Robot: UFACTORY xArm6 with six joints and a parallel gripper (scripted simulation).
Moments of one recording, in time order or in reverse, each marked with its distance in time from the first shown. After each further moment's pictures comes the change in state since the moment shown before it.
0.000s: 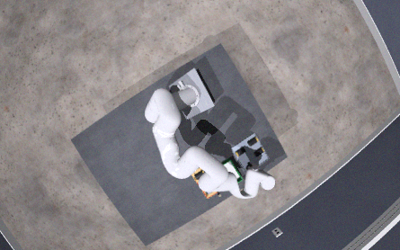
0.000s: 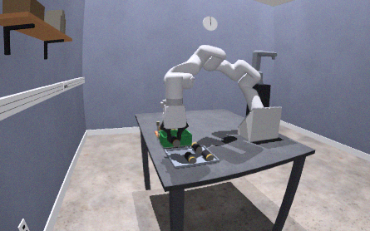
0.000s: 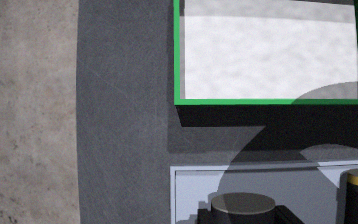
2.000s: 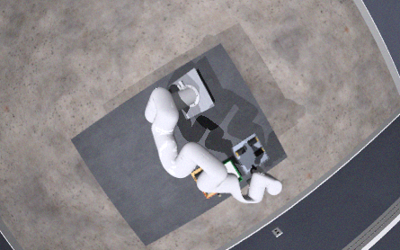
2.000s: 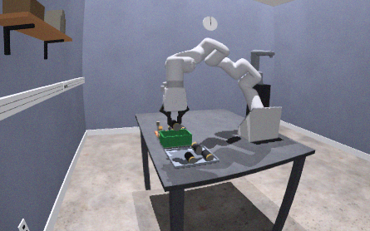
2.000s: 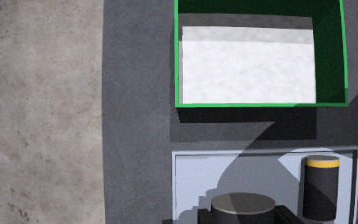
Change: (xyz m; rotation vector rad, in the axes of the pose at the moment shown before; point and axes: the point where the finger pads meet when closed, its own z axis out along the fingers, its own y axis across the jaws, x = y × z) arm 0.000 0.001 -0.077 0.001 0.000 0.000
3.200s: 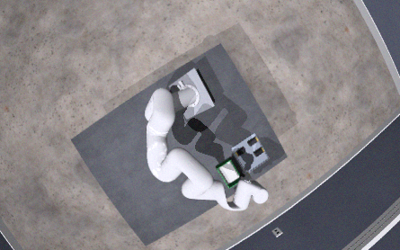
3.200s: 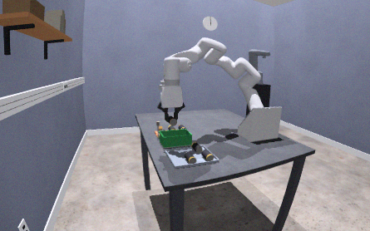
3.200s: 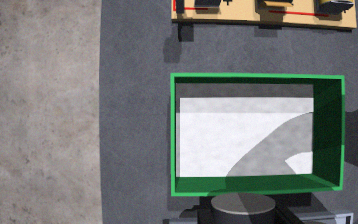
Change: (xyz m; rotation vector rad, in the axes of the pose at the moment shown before) arm 0.073 0.004 0.000 0.005 -0.004 -0.005
